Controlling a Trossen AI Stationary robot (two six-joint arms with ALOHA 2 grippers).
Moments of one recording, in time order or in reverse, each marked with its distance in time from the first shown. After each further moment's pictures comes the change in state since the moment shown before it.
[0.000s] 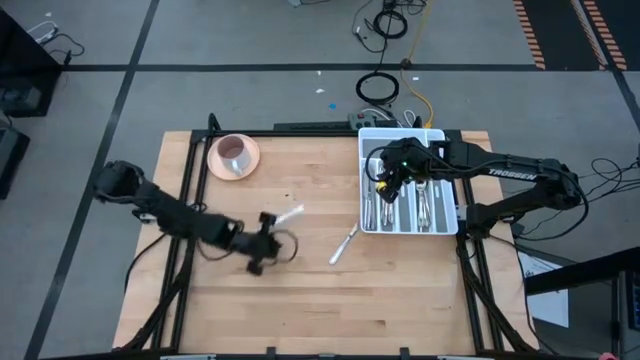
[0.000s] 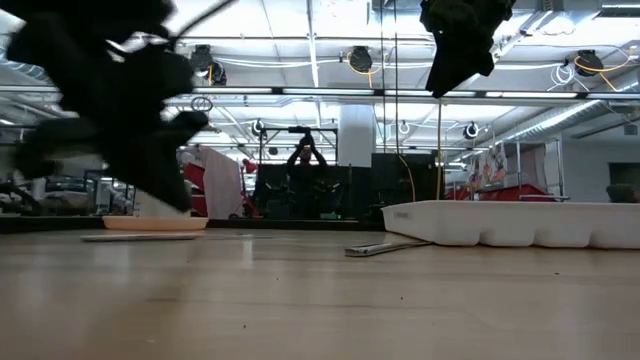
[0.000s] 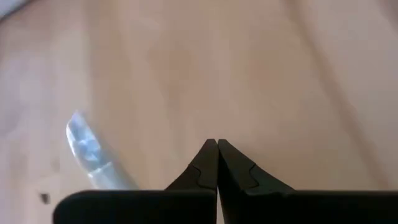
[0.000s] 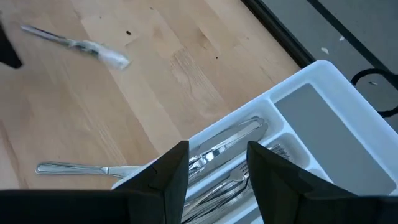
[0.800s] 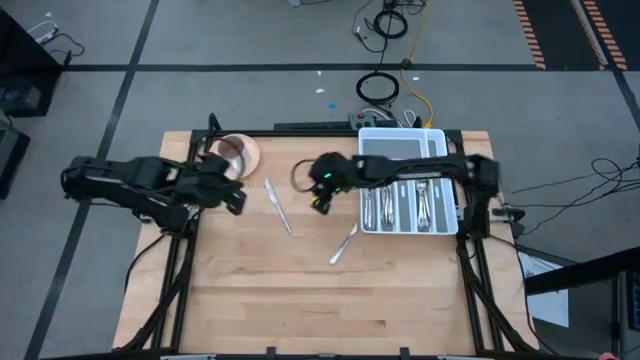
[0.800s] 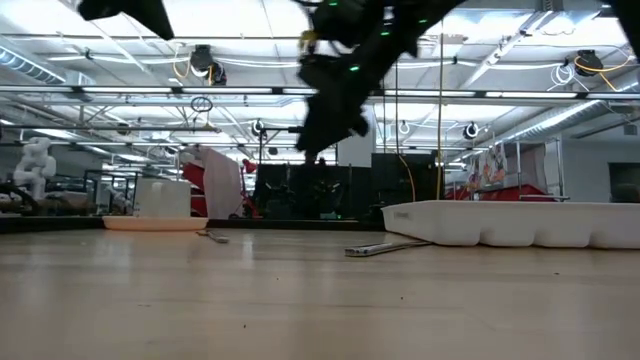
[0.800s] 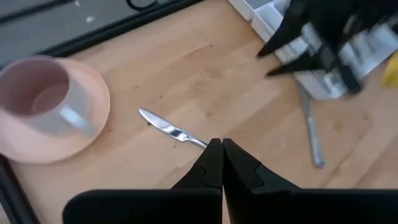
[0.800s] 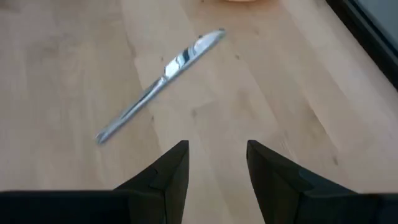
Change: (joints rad) left arm 0.200 -0.361 0.686 -1.096 -0.211 -1.147; right arm 0.020 0.608 0.207 0.505 -0.155 -0.137
